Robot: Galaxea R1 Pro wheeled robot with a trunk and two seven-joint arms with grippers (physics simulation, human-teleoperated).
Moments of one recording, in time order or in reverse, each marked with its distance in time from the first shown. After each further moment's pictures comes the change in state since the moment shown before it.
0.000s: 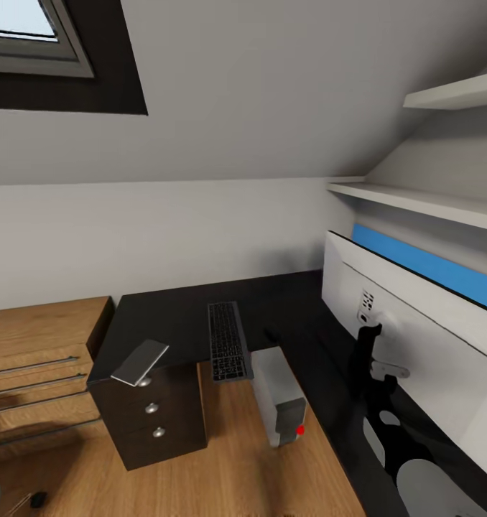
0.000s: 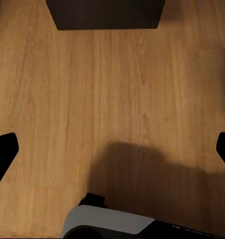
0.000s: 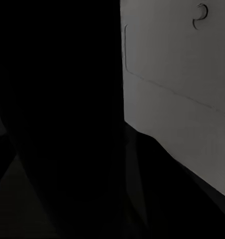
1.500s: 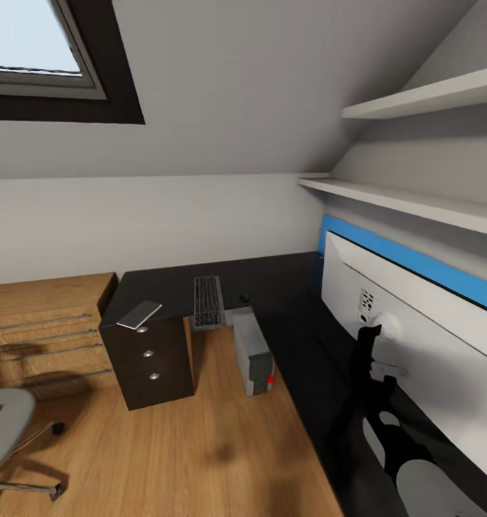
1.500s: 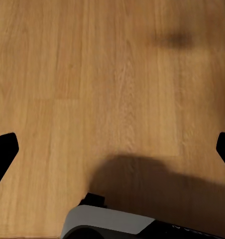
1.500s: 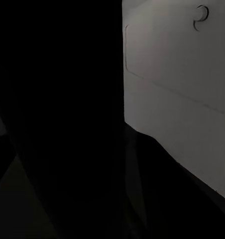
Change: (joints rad) left arm 0.000 0.000 0.000 0.000 0.000 0.000 0.000; right arm 0.001 0.003 -0.010 -0.001 0.012 -0.001 0.003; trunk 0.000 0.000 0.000
